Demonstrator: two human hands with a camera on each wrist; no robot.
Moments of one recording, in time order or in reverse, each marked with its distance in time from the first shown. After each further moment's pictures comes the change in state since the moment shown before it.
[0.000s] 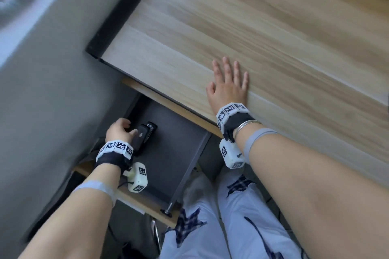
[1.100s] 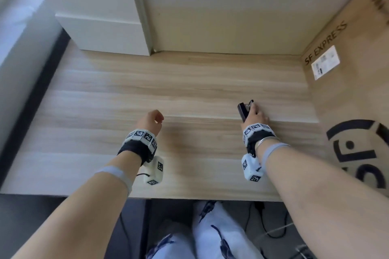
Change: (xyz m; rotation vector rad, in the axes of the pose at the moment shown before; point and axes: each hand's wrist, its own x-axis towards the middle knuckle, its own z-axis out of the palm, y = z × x) left_hand -0.118 0.416 0.070 0.073 -0.278 0.764; right_hand -0.034 0.346 -0.149 0.160 -0.141 0.872
